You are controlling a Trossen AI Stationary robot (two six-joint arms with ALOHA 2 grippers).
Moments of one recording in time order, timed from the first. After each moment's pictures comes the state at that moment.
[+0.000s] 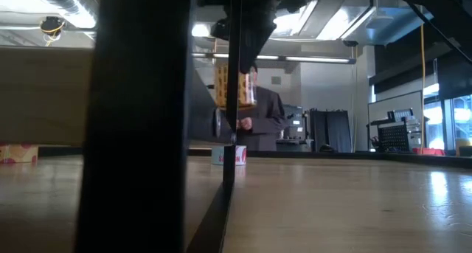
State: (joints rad) left arm -0.47 1.50 1.94 -1.57 -0.74 -1.02; right arm 0.09 2.29 2.35 -1.50 0.04 -0.40
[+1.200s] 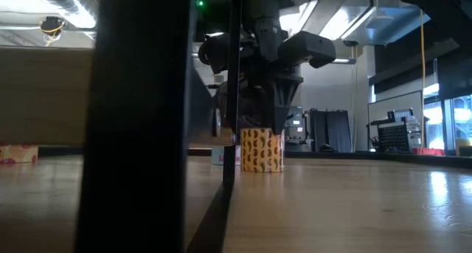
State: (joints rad) left arm -0.47 1.50 1.94 -1.57 -0.74 -0.97; right arm 0.07 2.29 1.99 -1.34 -0.09 -0.50
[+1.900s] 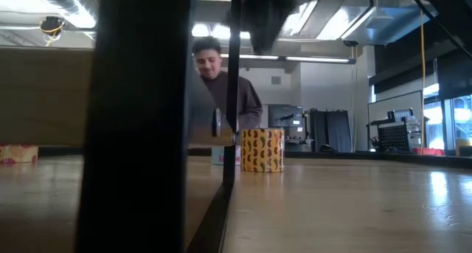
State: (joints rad) left arm -0.47 1.50 1.94 -1.57 -0.69 -0.86; right arm 0.07 2.21 2.34 -1.58 -0.09 -0.50
